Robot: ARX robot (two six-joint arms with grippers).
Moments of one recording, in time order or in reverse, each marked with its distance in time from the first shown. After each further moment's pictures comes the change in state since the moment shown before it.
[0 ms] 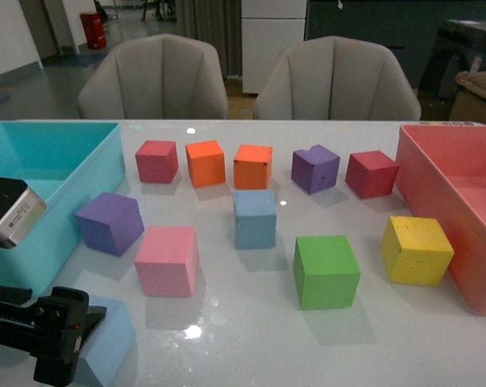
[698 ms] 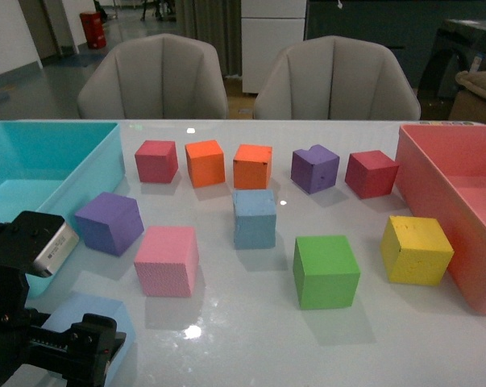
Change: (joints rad) left arm -0.032 0.172 0.023 0.072 -0.015 -0.015; right arm 0.000 0.000 0.000 0.000 0.000 0.000
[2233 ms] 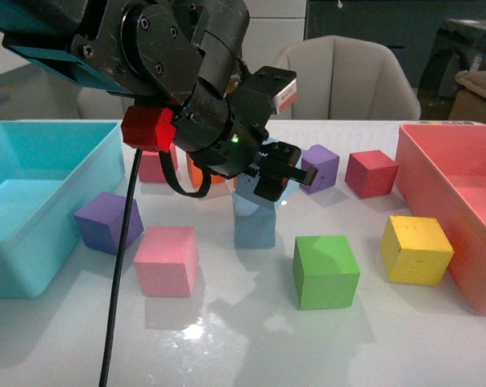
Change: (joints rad) left arm -0.272 0.393 1.056 -0.619 0.023 0.141; right arm 0.000 0.000 0.000 0.000 0.000 0.000
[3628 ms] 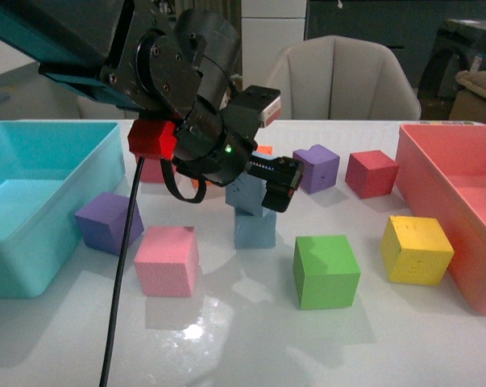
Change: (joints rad) left arm 0.027 0.092 0.099 -0.046 0.004 -0.032; right arm 0.000 0.000 0.000 0.000 0.000 0.000
